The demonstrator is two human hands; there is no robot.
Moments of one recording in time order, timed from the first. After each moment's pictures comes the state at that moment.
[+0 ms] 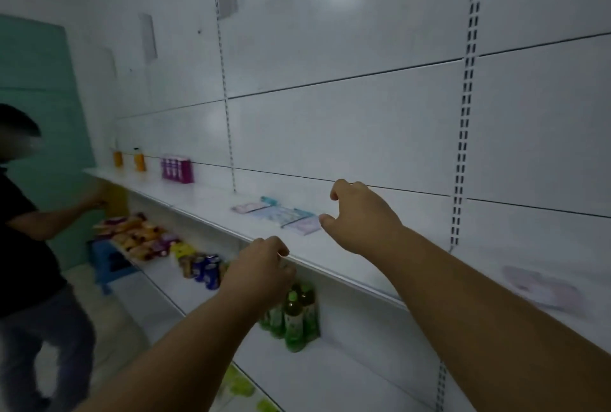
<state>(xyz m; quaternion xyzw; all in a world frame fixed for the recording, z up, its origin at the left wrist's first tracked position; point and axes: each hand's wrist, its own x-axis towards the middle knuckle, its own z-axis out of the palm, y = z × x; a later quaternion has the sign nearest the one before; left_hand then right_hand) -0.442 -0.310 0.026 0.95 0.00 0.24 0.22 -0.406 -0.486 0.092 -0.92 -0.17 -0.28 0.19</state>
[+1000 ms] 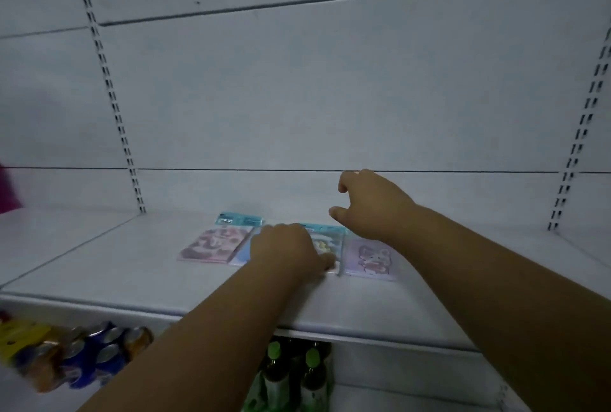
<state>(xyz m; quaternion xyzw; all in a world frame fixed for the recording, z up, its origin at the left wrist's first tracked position) -0.052 -0.181 0.007 0.97 -0.20 0.10 0.03 -0.106 -0.319 0.060 -0.96 0.08 -0.24 0.08</state>
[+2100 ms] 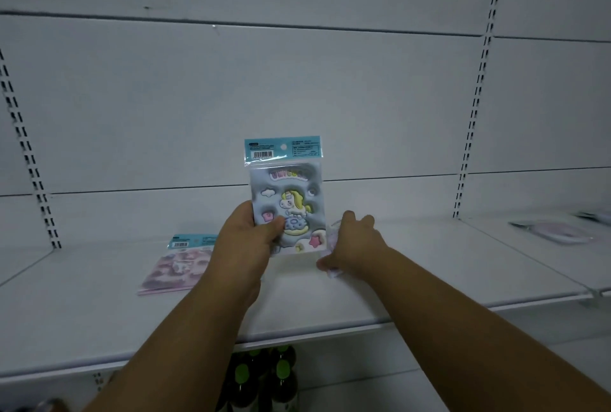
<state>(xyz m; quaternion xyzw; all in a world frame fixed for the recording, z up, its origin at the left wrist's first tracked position) -0.058 -0.121 0.036 0.60 -0.28 -0.10 0.74 -0.121 -0.293 0.014 -0.90 0.37 -0.15 0.16</state>
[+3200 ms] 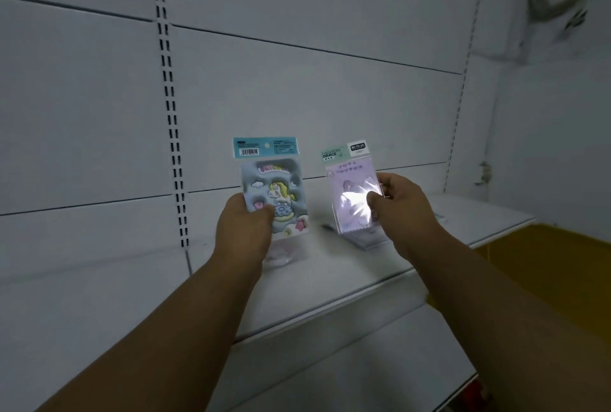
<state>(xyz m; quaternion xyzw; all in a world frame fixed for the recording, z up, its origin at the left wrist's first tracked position) -0.359 -0.594 0.048 0.60 -0.32 -0.16 0.72 -0.543 -0.710 0.071 -0.69 0.34 -0.52 0.36</state>
